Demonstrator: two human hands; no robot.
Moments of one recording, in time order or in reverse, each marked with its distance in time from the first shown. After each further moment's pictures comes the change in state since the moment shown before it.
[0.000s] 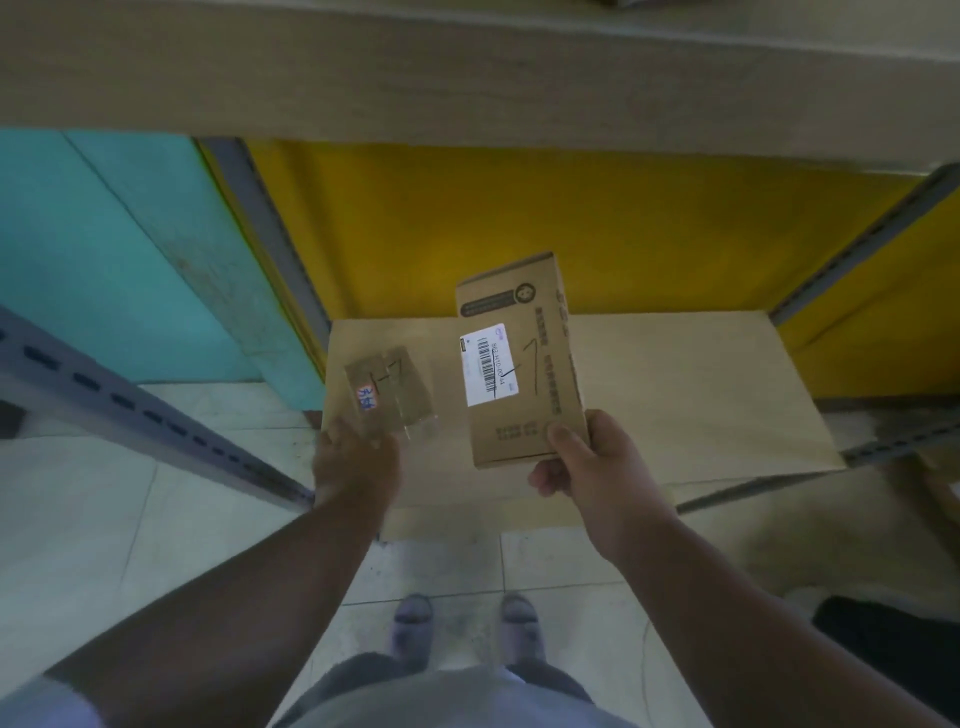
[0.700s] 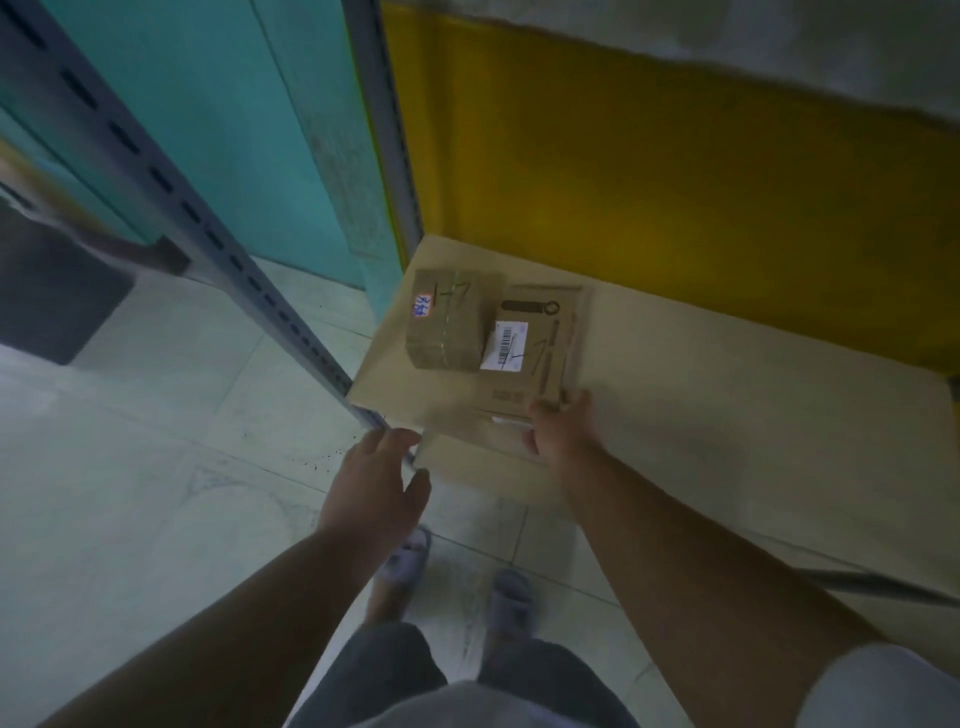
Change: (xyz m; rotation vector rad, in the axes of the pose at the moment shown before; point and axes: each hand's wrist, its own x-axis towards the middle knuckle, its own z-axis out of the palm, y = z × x) left_hand -0.115 -0.054 0.043 0.035 0.061 0.153; right_hand 0.106 0.093 0.033 -0.392 -0.093 0.209
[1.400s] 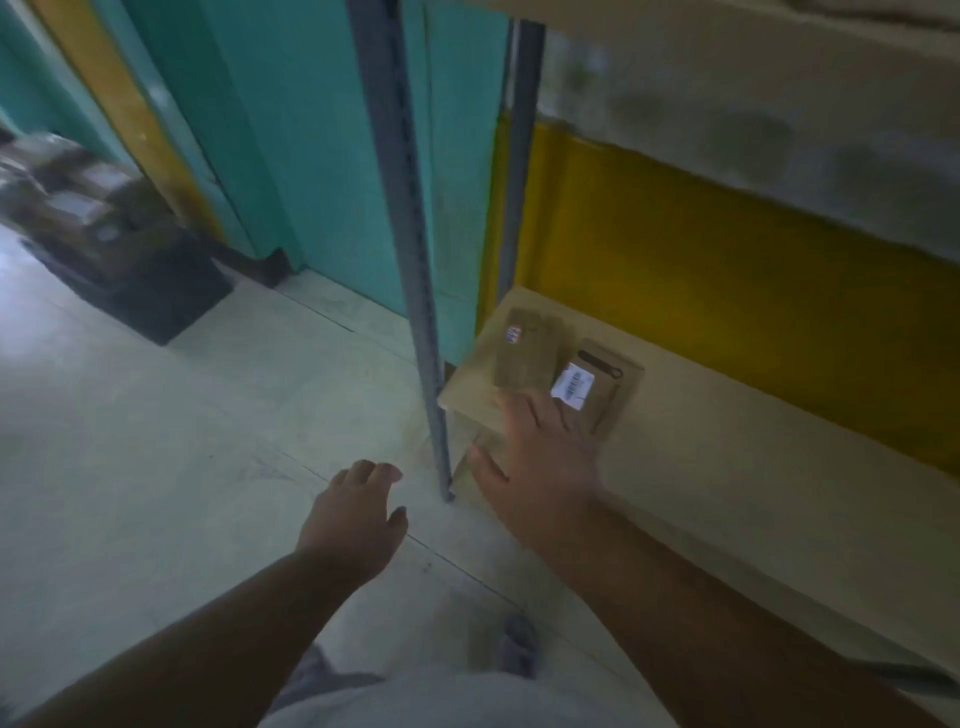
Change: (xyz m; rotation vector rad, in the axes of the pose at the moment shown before) left_hand -0.093 -0.074 -0.070 0.201 0.012 -0.081; right_hand -0.221 -0.044 0.010 -0.885 -0.053 -1.106
